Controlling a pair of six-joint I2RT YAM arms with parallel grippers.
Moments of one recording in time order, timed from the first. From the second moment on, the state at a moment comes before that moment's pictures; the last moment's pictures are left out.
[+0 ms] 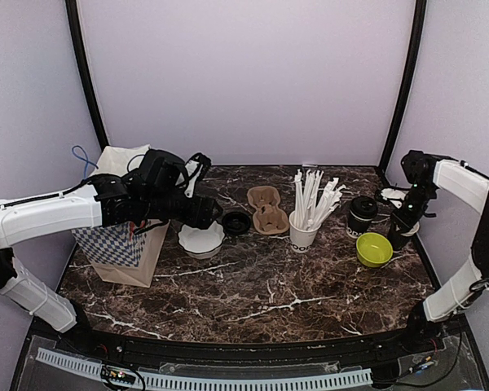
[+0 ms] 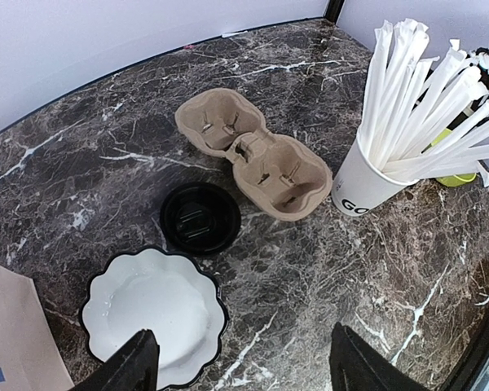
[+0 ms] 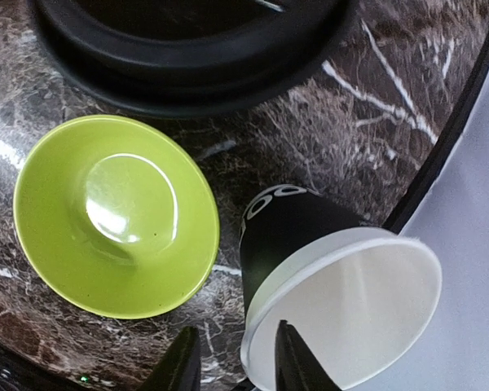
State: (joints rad) left arm -0.83 1.41 1.12 -0.36 -0.13 -0.25; right arm -0.04 1.48 1.18 -1.07 0.03 -0.68
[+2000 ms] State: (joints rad) left arm -0.76 1.66 1.45 -0.57 -0.22 -0.17; right arm 1.11 1.35 1.23 -1.13 -0.09 -0.67
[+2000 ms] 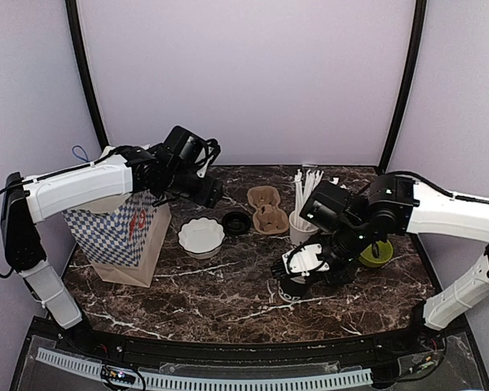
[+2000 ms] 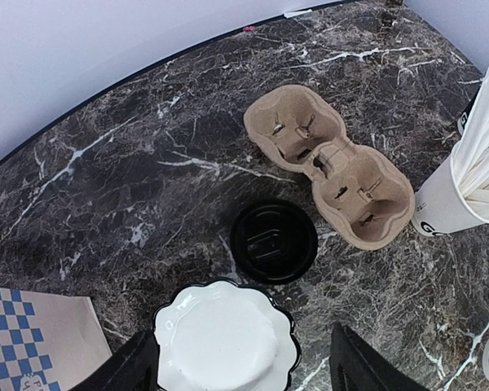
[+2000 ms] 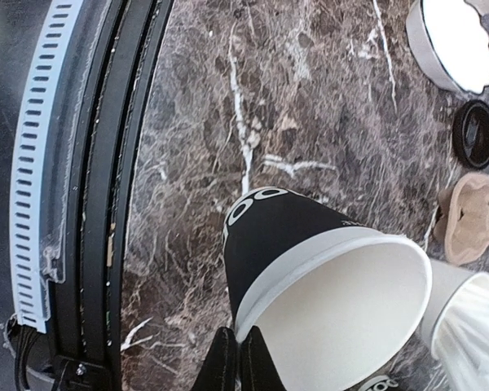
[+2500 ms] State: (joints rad) left arm -0.76 1.68 1.47 -0.67 -0.18 -0.11; right arm 1.25 1.58 1.31 -1.01 0.09 -0.64
